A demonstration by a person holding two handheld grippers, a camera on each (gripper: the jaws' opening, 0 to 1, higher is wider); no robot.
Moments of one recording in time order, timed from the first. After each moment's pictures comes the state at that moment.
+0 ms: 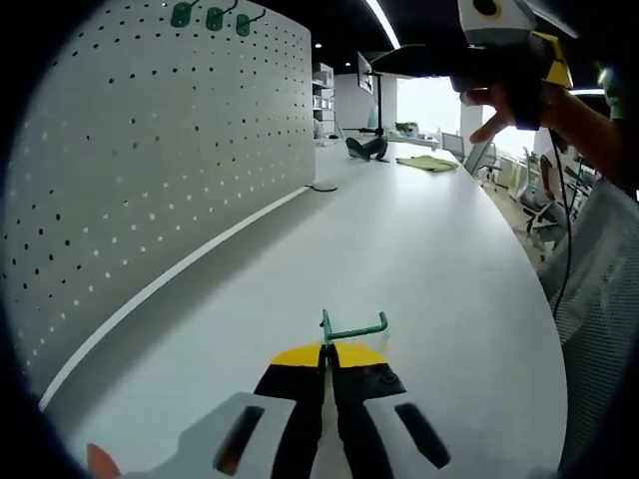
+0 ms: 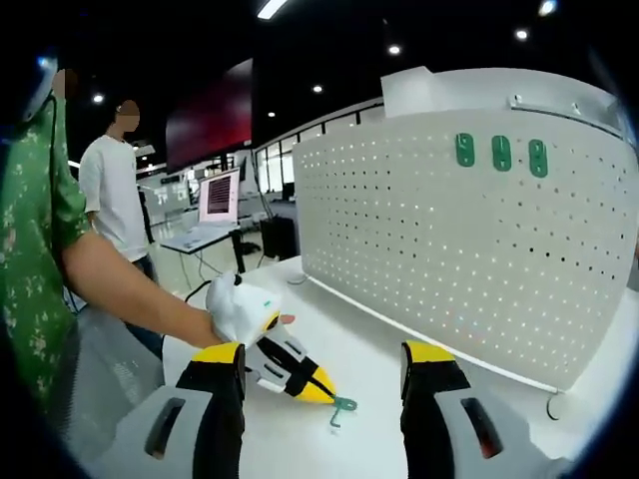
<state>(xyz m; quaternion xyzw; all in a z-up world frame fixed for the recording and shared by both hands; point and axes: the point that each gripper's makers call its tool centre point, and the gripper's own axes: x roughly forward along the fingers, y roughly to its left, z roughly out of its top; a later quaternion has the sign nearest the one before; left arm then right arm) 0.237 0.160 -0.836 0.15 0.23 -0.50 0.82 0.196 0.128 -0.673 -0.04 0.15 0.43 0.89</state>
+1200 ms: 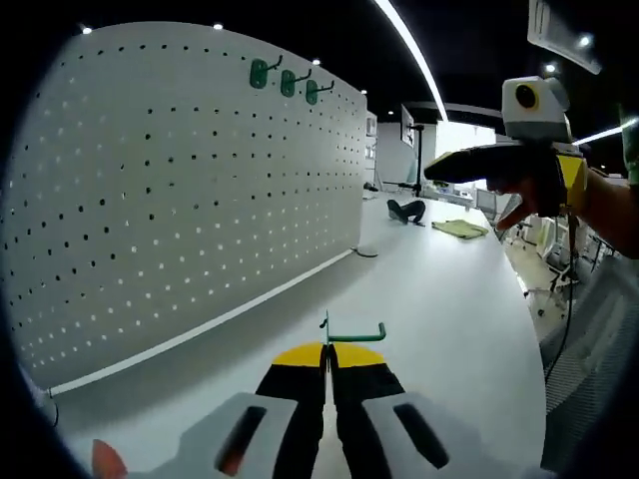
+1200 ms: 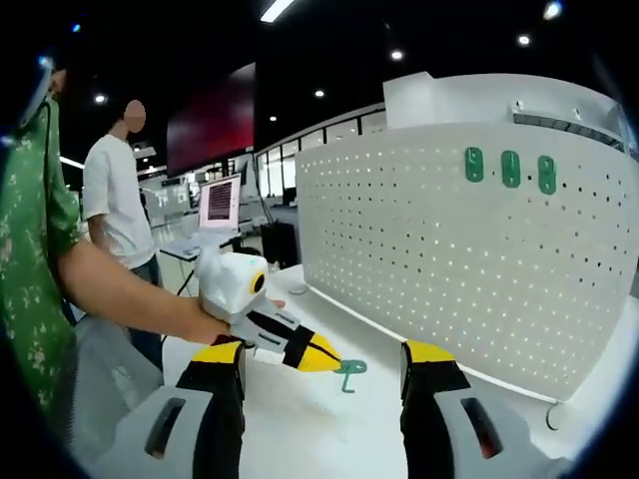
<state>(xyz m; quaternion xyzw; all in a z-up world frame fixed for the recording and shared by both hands) 0.264 0.188 -0.756 0.05 0.16 -0.44 0.88 0.200 0.141 -0.656 -0.04 0.13 0.42 0.89</state>
